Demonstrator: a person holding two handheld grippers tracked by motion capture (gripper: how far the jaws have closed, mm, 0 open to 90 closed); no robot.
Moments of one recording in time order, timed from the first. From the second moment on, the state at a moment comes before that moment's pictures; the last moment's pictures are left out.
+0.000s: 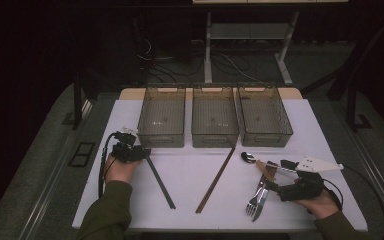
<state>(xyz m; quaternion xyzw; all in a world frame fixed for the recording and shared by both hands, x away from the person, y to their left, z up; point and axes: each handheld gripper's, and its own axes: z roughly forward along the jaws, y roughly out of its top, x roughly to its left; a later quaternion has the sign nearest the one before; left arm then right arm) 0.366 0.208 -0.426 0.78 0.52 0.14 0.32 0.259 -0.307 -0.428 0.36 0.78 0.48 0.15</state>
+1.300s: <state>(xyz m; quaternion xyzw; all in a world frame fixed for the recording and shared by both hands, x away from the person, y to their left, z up) 0.370 0.204 -0.435 0.80 0.51 0.16 0.29 0.257 -0.306 -0.428 0.36 0.78 0.48 0.15</state>
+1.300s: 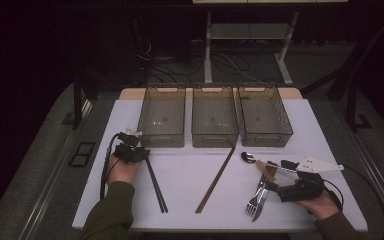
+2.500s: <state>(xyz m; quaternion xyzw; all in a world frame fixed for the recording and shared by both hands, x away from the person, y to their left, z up) 0.368 0.183 -0.435 0.84 0.44 0.13 0.29 0.257 -0.306 -0.428 0.36 0.78 0.48 0.15</state>
